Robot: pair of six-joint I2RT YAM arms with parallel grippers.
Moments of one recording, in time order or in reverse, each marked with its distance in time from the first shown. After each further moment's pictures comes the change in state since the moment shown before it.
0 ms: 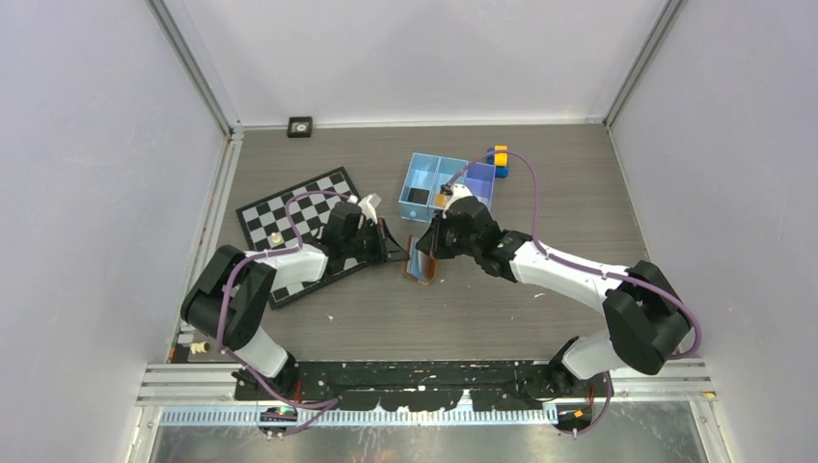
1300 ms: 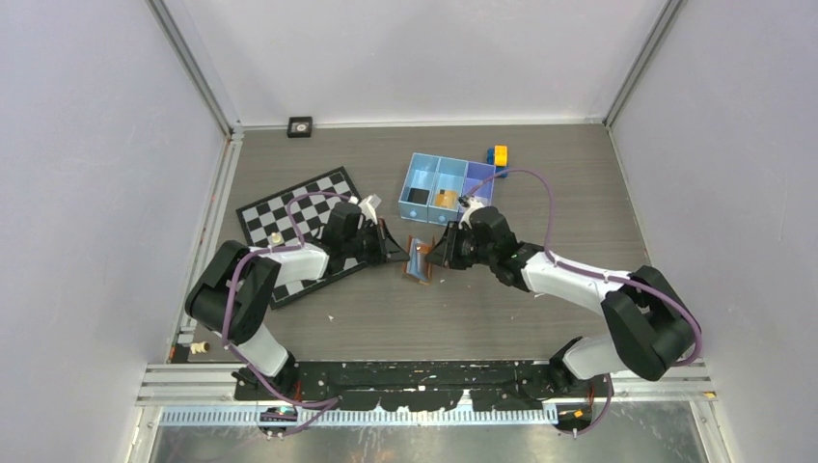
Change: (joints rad) left arm 0.012 0.036 0.000 0.026 0.027 -0.003; right arm -0.108 -0.037 -0.205 0.146 -0.180 0.090
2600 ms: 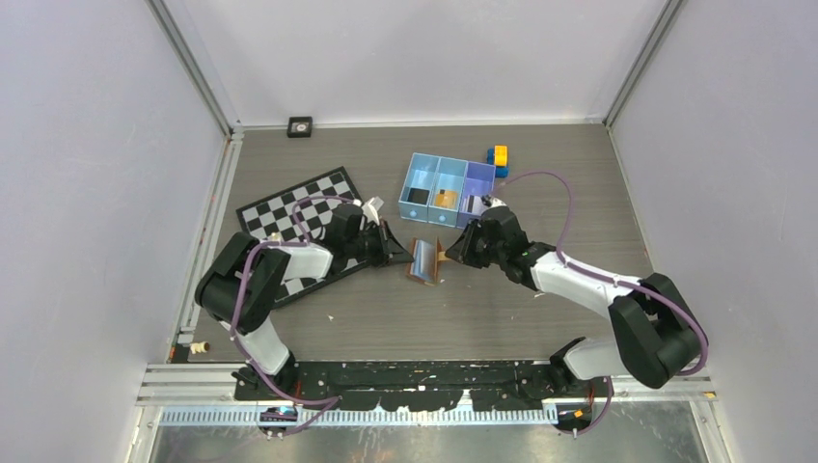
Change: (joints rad) left arm 0.007 0.083 -0.002 0.098 0.068 -0.068; right arm -0.071 -0.031 -0.016 -0.103 0.136 0.042
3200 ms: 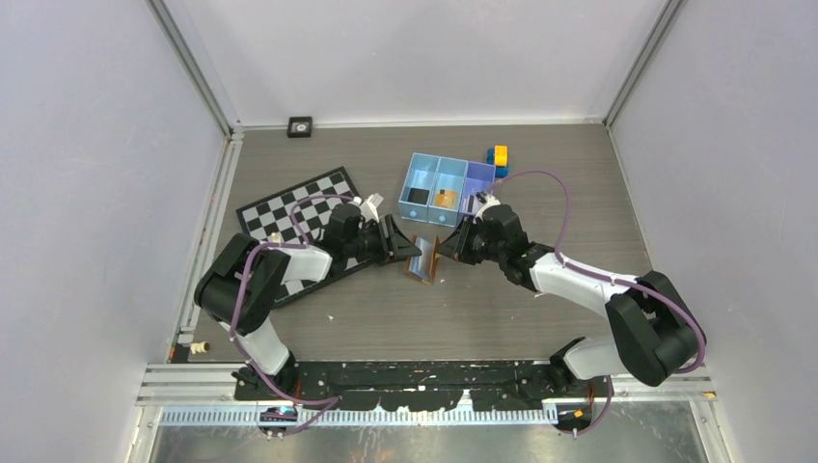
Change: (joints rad) left arm -0.004 -0.014 -0.026 0.123 0.026 -0.049; right arm 0.002 0.004 -0.016 0.128 -0.102 0.006
